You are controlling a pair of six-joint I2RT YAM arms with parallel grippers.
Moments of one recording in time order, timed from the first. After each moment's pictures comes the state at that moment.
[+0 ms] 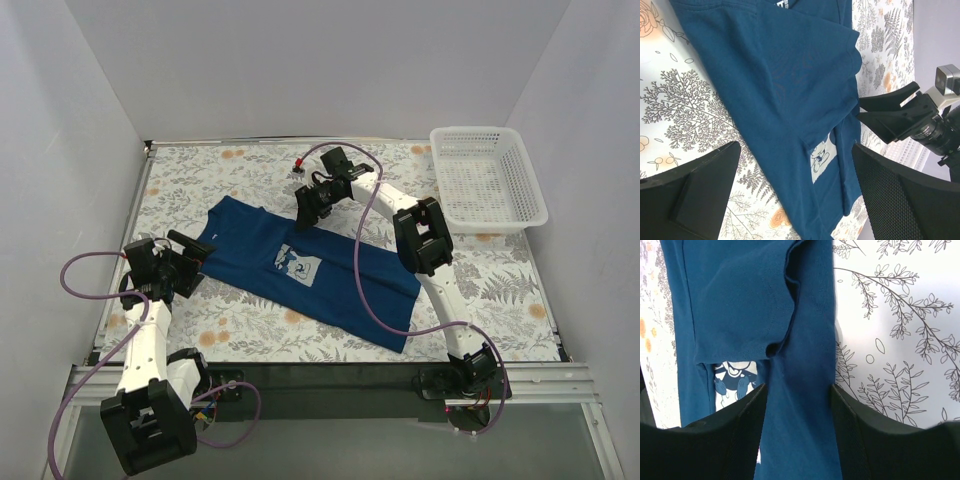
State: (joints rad) left arm 0.32 0.89 0.51 -0.35 0.37 -0.86; right arm 0.56 2.51 2.13 -0.62 -0.81 -0.09
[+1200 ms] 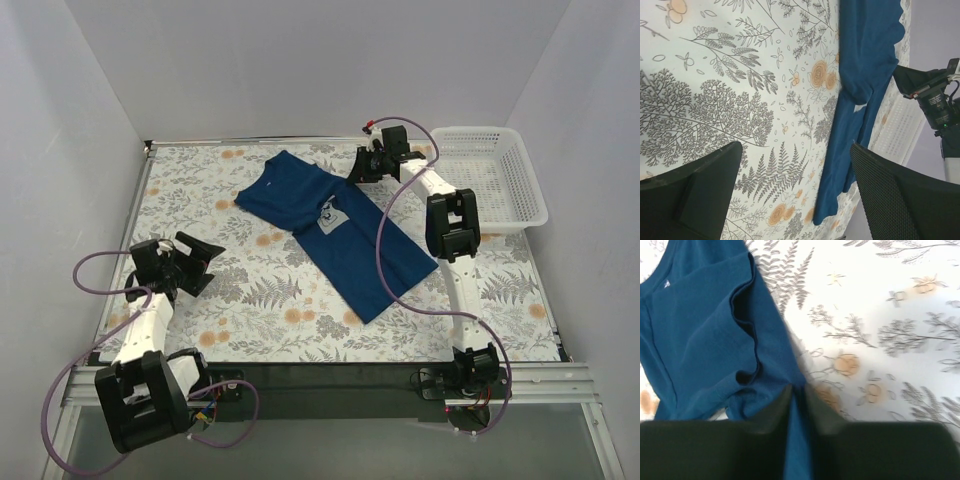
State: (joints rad) left arm 0.32 1.00 0.45 -0.20 0.49 -0.87; right arm 0.29 2.56 2.17 -0.35 -0.56 0.23
